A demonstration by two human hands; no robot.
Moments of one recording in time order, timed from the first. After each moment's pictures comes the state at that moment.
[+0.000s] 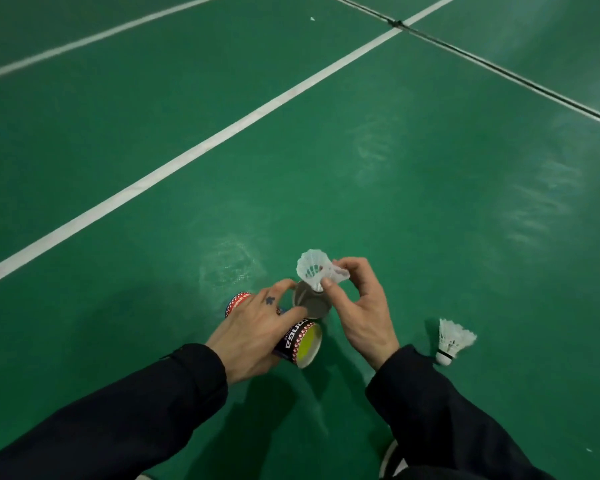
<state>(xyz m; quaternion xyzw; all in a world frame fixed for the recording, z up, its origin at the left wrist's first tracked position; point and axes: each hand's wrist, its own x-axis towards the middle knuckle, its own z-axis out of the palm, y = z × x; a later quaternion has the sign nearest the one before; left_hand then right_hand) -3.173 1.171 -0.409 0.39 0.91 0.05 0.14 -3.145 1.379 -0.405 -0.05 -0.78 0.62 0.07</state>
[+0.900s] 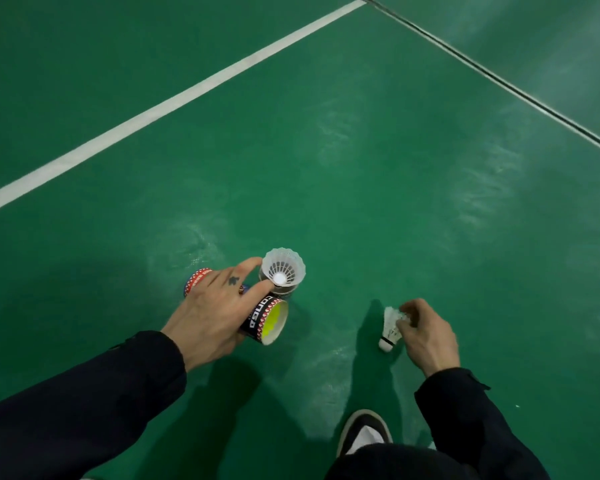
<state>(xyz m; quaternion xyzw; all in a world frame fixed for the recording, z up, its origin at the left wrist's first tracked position) -3.180 1.183 -0.420 0.39 0.91 0.05 0.11 -3.061 1.532 -0.454 -0.34 -0.91 0.22 -0.07</state>
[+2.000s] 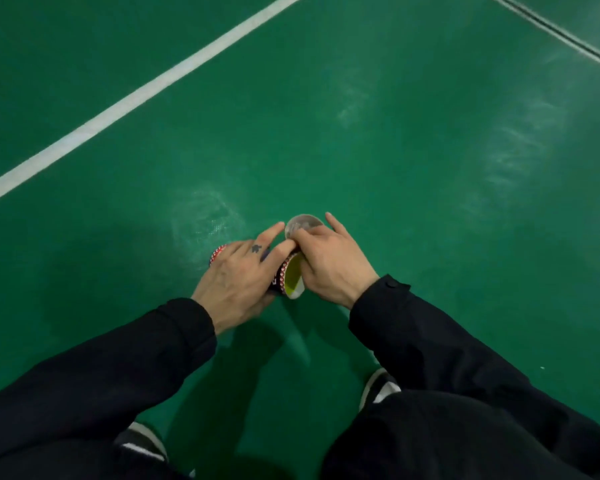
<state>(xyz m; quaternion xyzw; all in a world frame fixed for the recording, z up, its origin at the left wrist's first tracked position) -3.171 1.177 -0.430 0.39 0.91 0.11 0.05 -3.154 1.376 -0.411 0.14 -0.98 0.14 -0.08</state>
